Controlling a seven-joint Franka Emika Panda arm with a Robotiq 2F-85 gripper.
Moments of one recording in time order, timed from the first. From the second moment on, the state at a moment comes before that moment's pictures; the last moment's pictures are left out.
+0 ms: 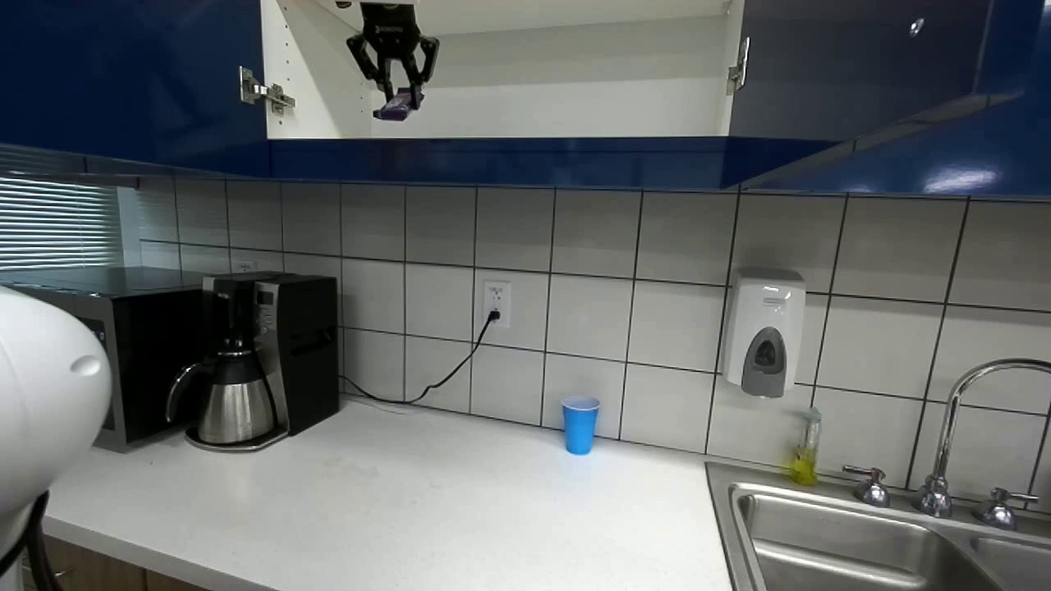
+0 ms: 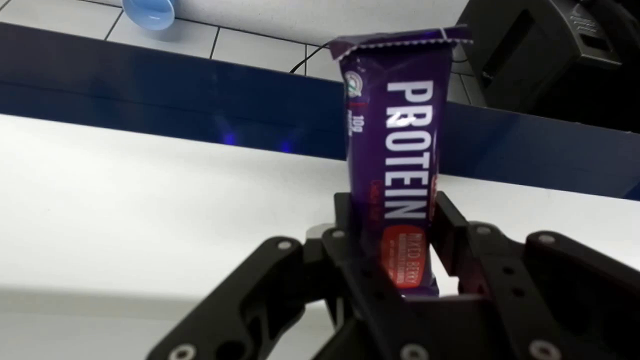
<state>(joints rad) 0.11 -0.24 -0.03 -1.65 0.06 1.99 -0.21</state>
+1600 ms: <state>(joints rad) 0.09 -0.01 -0.03 -1.42 0.06 1.99 -0.18</state>
